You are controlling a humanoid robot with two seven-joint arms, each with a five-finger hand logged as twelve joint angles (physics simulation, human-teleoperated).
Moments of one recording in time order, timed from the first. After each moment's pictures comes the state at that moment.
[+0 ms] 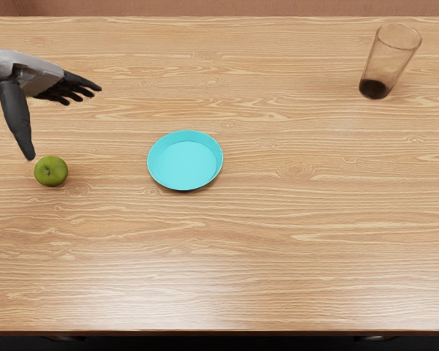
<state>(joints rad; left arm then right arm) -2.13 0.69 1.08 -1.22 0.21 -0.61 -0.21 -0.05 0.00 -0.07 0.23 0.04 0.04 0.07</state>
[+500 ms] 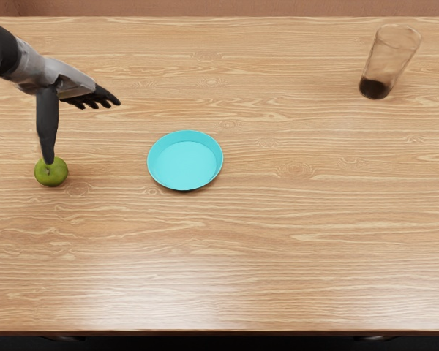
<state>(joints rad) -2.23 0.34 1.33 -1.28 0.07 -0.47 -0.21 -0.05 0.00 -0.06 0.22 0.04 0.03 0.07</state>
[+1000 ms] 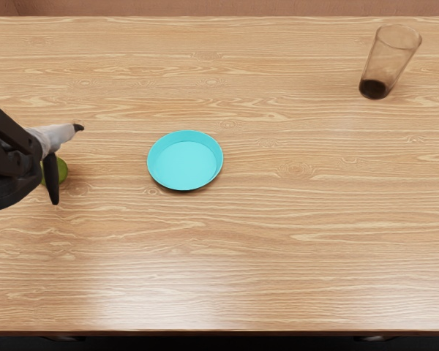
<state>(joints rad) -1.99 0.12 1.47 -1.63 -0.21 0.52 -0.10 -0.05 0.00 -0.06 0.22 0.04 0.03 0.07</state>
